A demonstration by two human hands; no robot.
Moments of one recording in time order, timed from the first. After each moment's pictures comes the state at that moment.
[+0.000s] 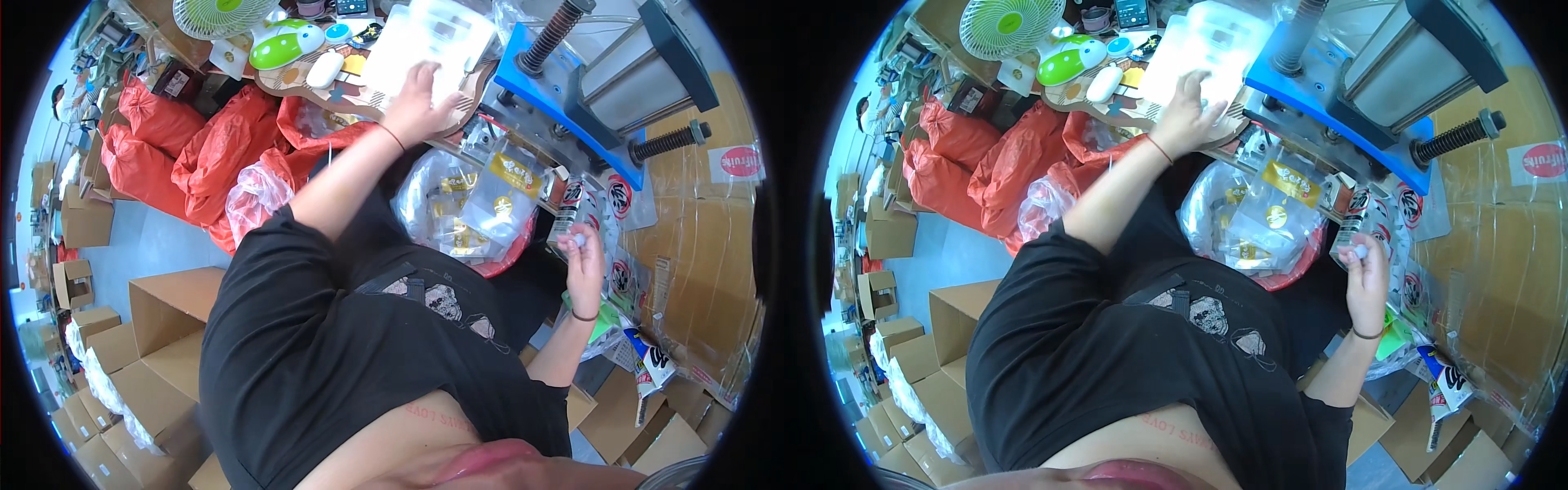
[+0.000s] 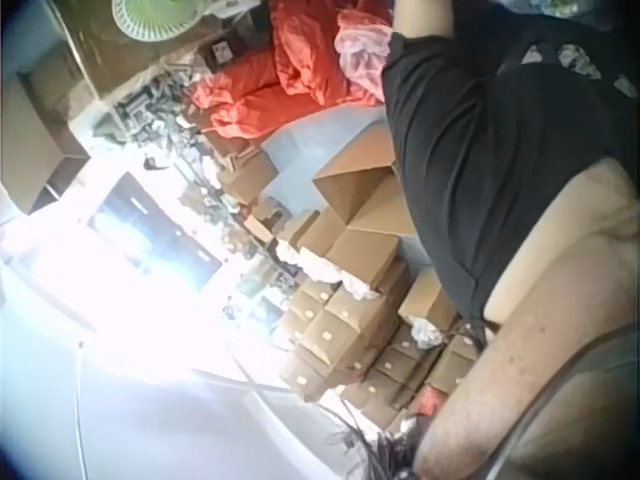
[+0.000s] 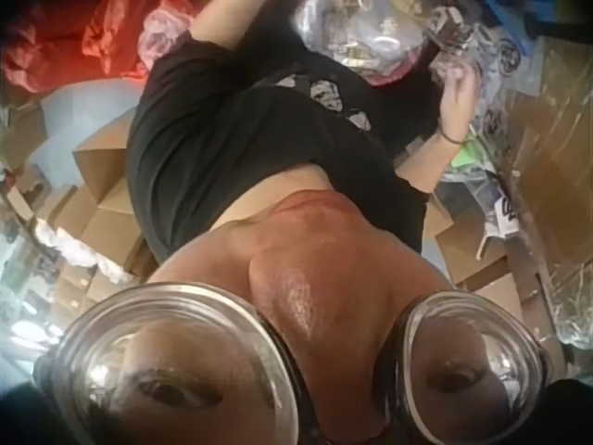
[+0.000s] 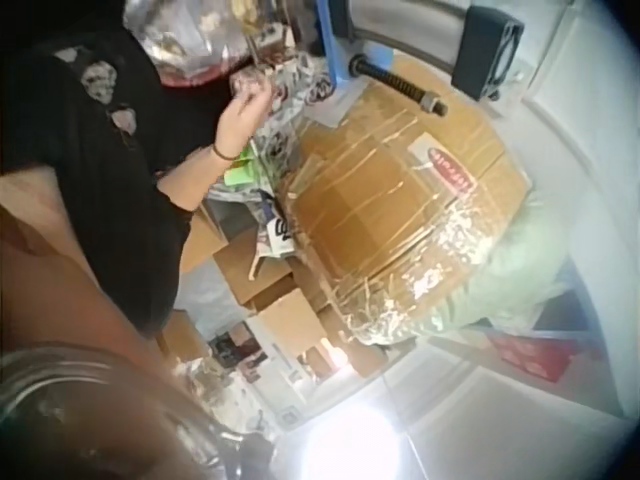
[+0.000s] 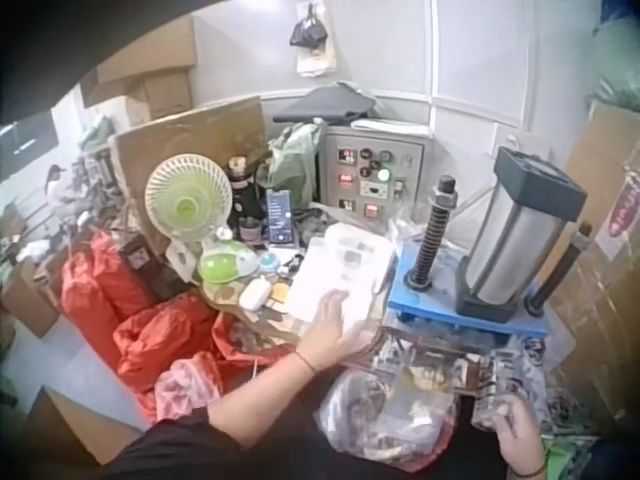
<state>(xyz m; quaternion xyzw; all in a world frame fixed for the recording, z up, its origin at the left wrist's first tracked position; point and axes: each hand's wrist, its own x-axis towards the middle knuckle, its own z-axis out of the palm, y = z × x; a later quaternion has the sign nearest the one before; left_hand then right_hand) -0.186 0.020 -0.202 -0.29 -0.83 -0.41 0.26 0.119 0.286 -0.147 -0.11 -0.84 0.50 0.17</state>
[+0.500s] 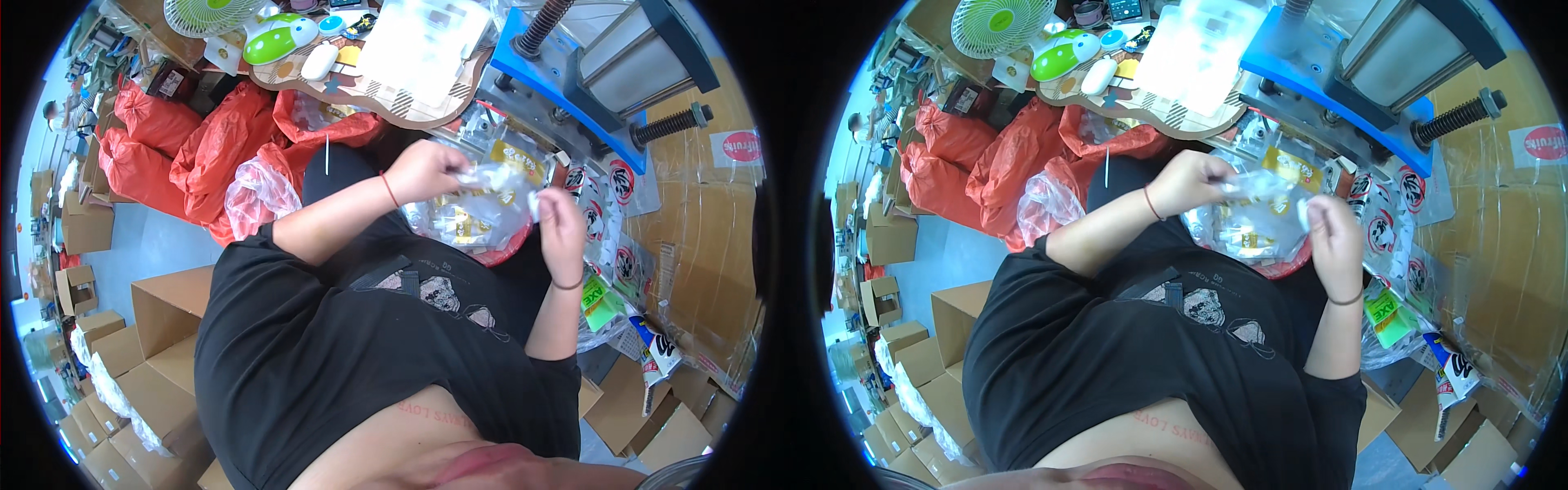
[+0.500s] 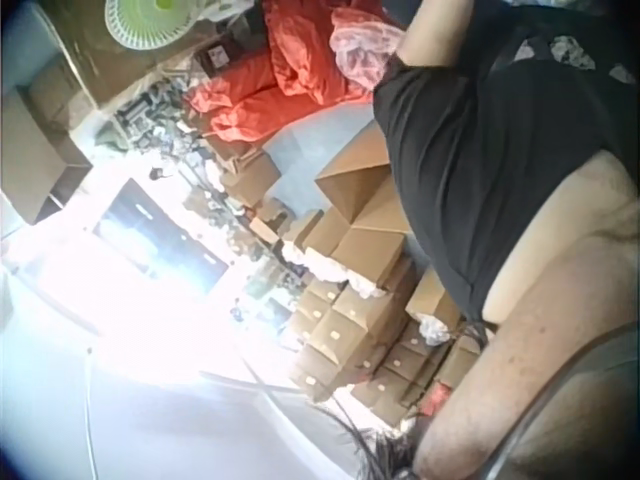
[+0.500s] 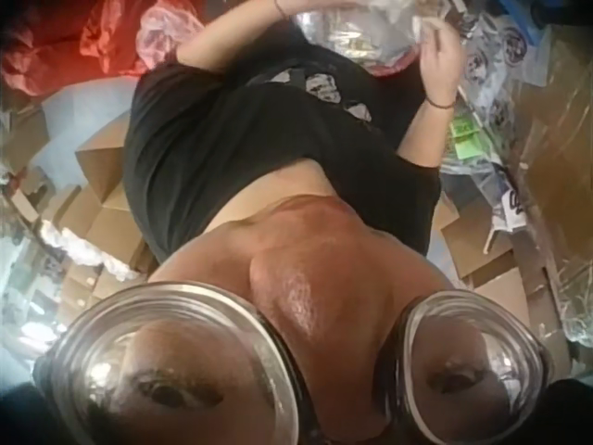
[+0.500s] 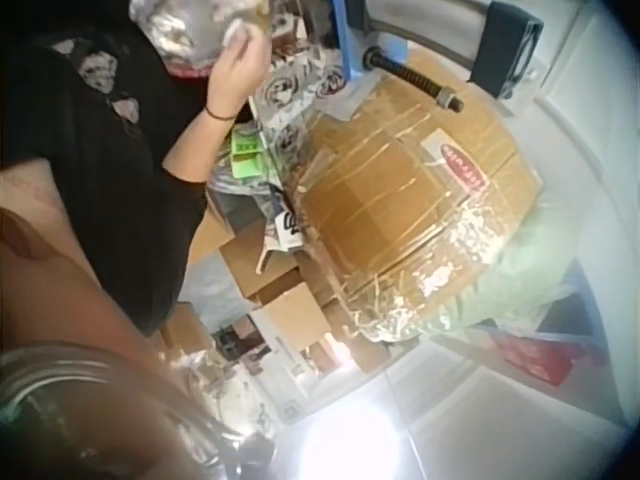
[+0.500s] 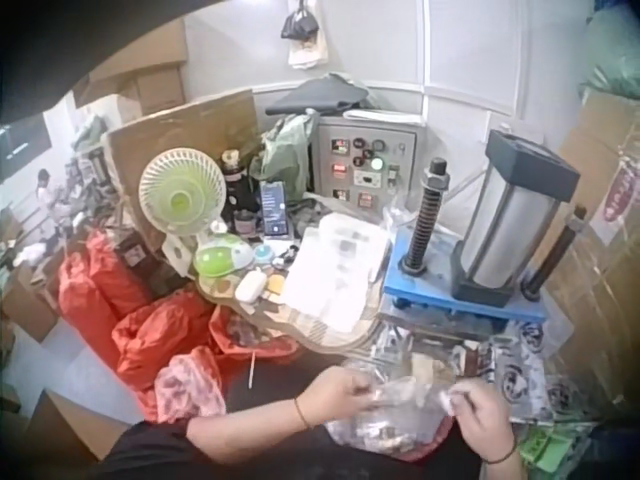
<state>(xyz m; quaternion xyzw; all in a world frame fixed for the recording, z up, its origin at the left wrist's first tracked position) -0.081 -0.001 -0.179 -0.40 -0.77 -0.47 -0.16 0.071 0.232 -0.125 -0.02 -0.91 0.39 0.14</state>
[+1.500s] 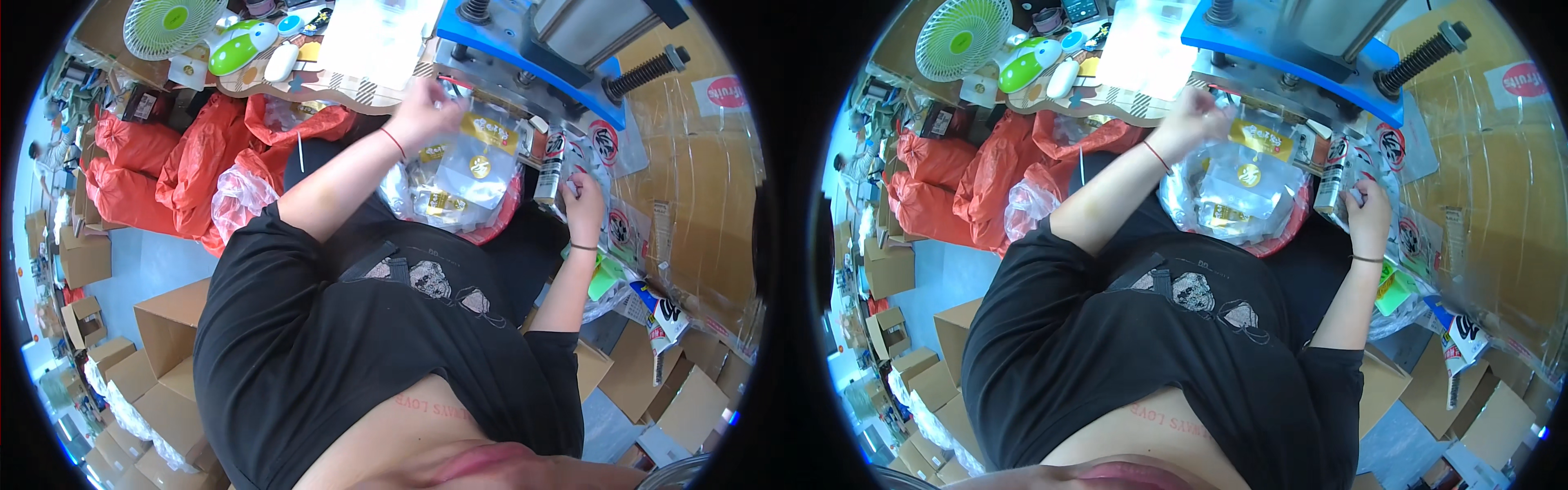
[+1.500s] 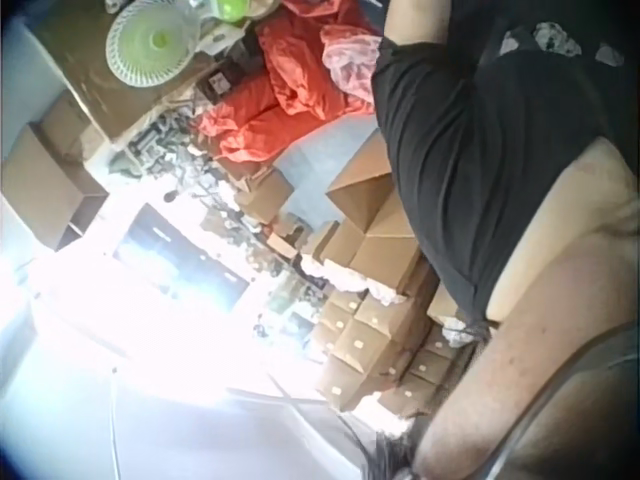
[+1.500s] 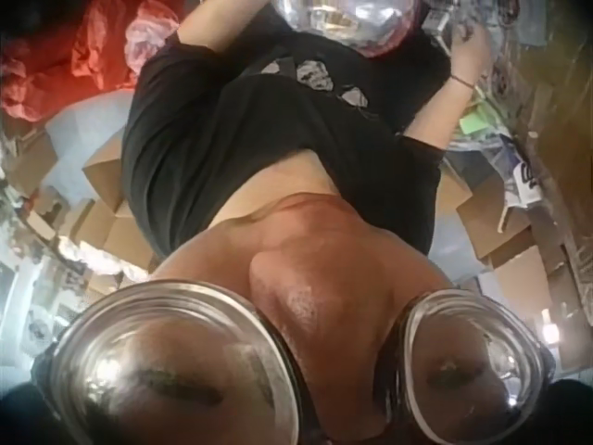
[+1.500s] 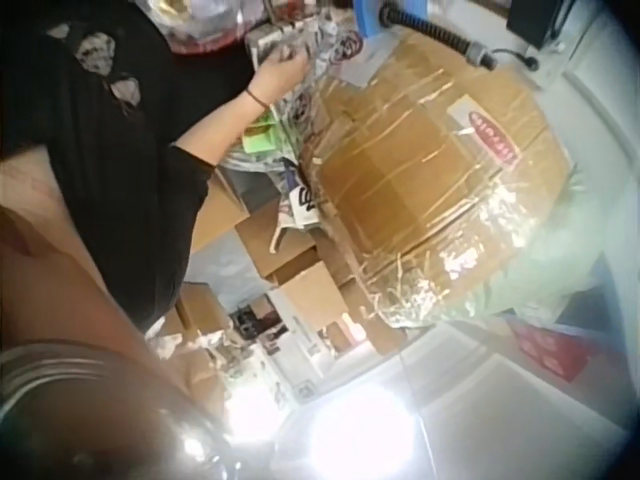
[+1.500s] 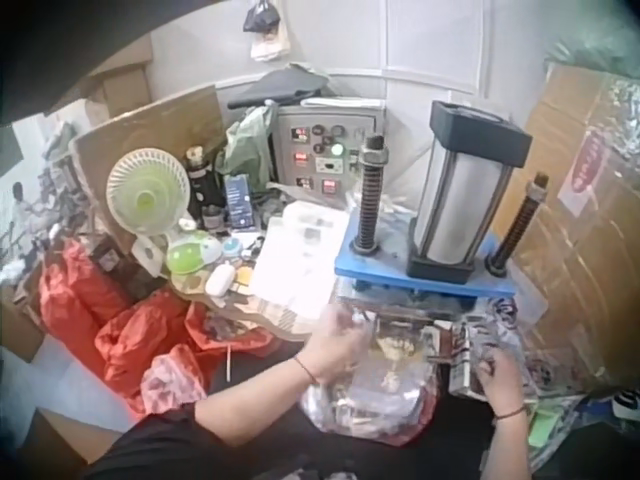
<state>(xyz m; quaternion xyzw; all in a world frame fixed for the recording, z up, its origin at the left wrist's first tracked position) -0.117 0.069 -0.191 -0.14 -0.75 -0.60 -0.24 0.108 0.348 -0.192 -0.25 -0.94 0.20 0.13</state>
